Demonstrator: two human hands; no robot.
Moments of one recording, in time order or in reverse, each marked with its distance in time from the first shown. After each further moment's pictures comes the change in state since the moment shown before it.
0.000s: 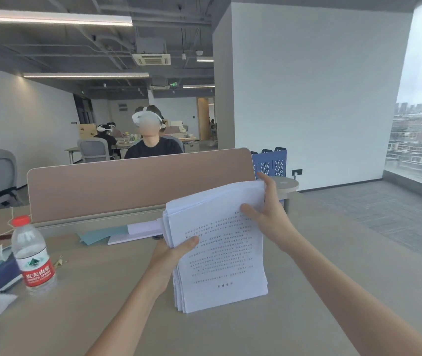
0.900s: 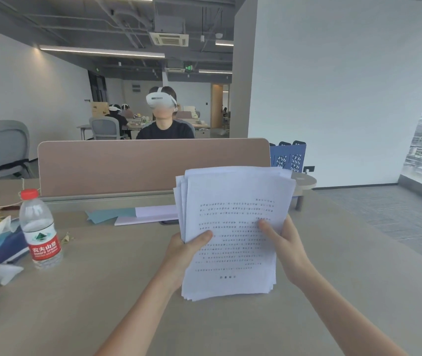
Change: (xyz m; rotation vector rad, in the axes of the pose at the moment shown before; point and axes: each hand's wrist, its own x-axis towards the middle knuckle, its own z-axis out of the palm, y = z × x) left_hand 0.005 -0.021 0.006 -0.069 0.072 -0.101; right_hand -0.032 0.050 0.024 0.382 -0.001 0.183
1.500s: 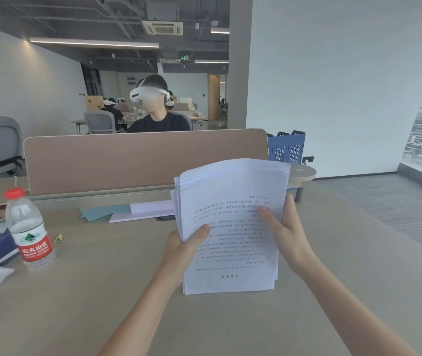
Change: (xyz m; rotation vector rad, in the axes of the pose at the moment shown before) left_hand 0.007 -0.009 0.007 0.059 0.038 0.098; right_hand 0.009 -0.011 0.000 -0.132 0.036 -0.143
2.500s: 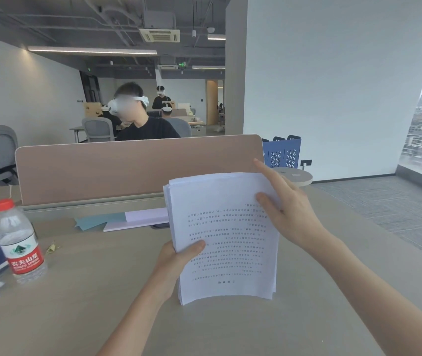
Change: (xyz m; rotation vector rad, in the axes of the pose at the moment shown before) left_hand 0.010 -0.009 -0.006 -0.023 -0.119 -0.085; right_hand 0.037 -0.044 -0.028 -0.676 -0.121 -0.442
